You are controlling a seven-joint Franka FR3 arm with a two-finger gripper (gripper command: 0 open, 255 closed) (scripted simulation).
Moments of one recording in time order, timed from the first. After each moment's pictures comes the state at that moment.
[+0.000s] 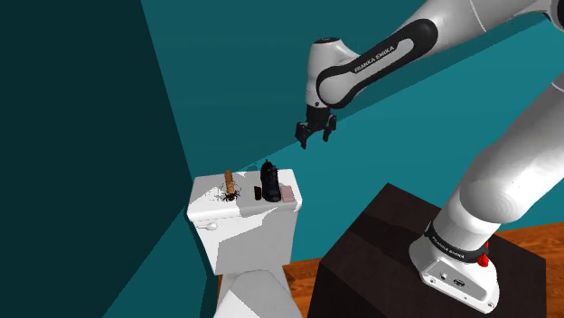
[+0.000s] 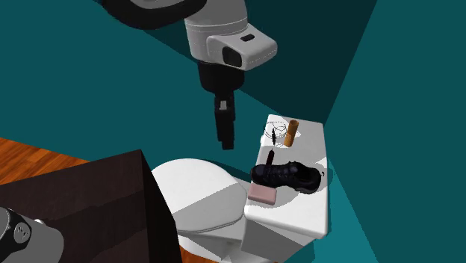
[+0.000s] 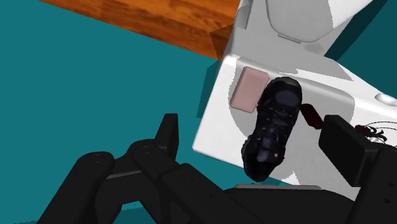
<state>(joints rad) -0.05 -0.16 0.11 -2.43 -0.08 2.30 0.45</state>
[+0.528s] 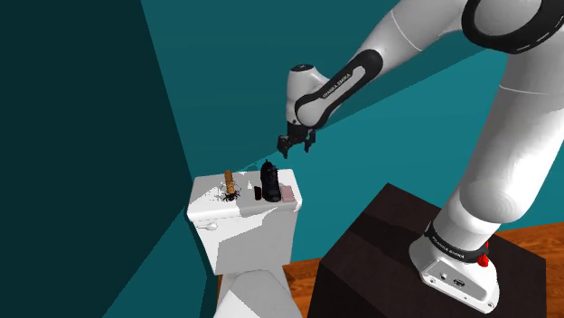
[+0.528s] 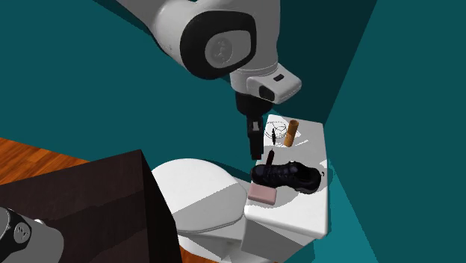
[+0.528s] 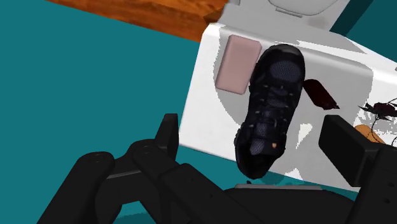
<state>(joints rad) -0.04 0.16 0.11 -2.27 -0.17 2.48 0.59</state>
